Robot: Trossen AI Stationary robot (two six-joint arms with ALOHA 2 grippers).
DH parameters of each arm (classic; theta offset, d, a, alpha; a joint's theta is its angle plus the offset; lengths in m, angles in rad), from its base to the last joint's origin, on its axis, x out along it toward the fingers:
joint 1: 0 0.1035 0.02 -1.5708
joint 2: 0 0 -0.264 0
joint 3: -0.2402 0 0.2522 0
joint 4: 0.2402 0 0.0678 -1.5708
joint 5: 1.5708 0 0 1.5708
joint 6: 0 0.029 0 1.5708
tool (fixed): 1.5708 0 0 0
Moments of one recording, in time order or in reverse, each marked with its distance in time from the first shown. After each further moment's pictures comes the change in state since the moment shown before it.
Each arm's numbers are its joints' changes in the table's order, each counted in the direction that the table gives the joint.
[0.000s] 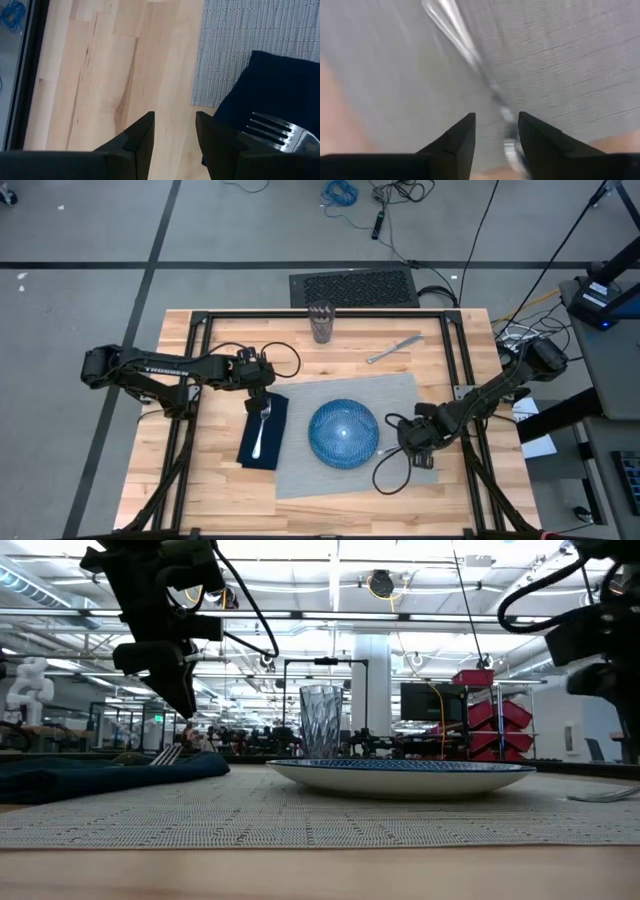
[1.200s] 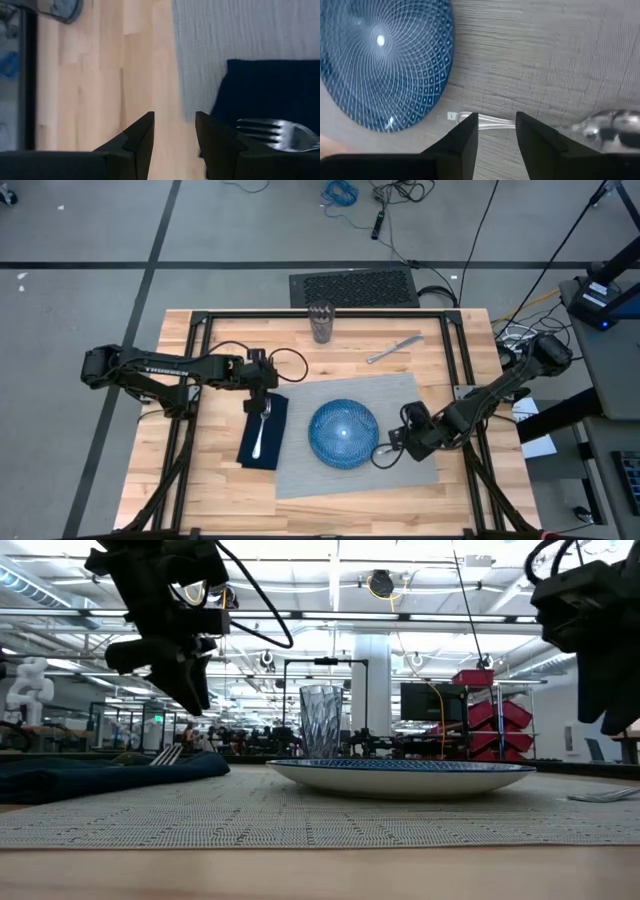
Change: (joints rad) left arm -0.001 0.000 0.000 -0.075 0.065 0.246; right arm 0.058 -0.082 0.000 -0.115 0.248 1.128
